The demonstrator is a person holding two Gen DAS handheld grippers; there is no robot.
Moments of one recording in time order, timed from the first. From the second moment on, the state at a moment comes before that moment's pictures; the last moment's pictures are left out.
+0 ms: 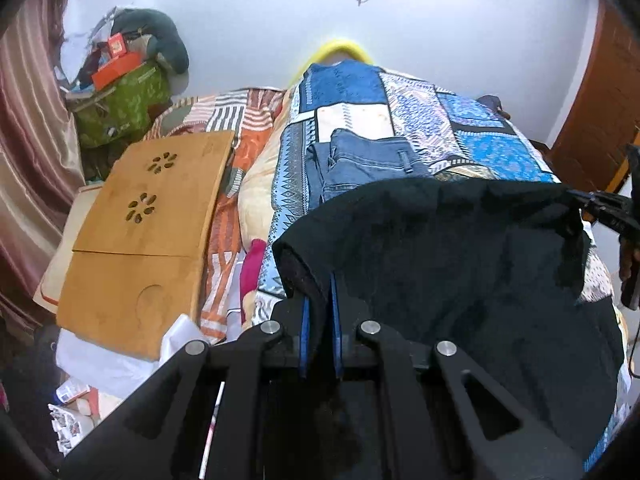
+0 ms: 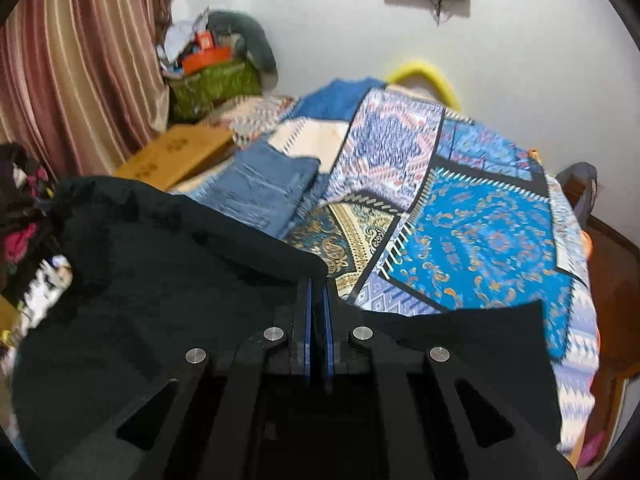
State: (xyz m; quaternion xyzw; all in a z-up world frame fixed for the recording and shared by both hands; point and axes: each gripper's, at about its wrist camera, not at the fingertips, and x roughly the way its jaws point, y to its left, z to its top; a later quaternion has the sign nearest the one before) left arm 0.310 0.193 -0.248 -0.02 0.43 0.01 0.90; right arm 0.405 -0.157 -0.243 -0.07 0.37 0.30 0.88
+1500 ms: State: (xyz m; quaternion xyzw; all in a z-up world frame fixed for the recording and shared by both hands) left arm 0.118 0.226 -0.271 -0.05 0.45 0.09 0.89; right arm 0.171 -0.209 -0.242 -0.01 0.40 0.26 0.88
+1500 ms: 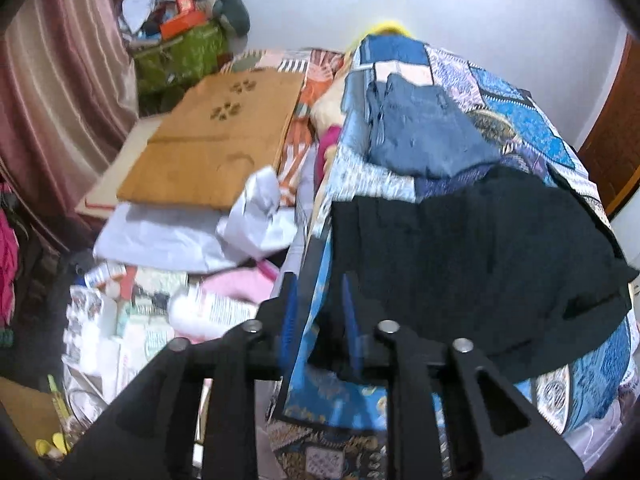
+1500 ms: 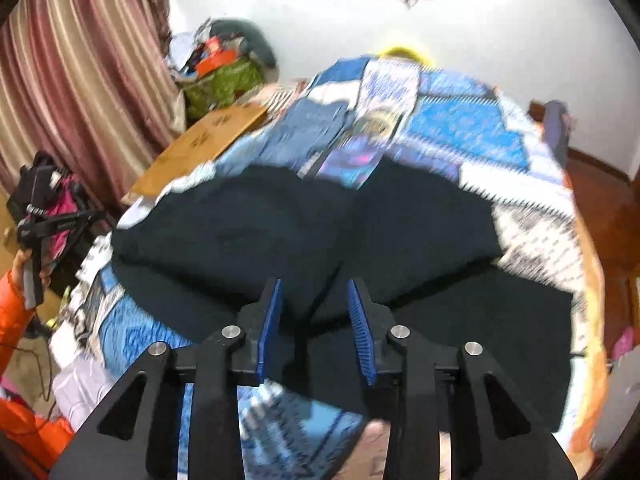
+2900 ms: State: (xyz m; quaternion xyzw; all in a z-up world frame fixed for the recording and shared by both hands) left arm 0.276 0.084 -0.283 0.03 0.47 -0.01 0.88; right arm 0.363 -0.191 -0.291 -0.01 0.47 0.24 0.85
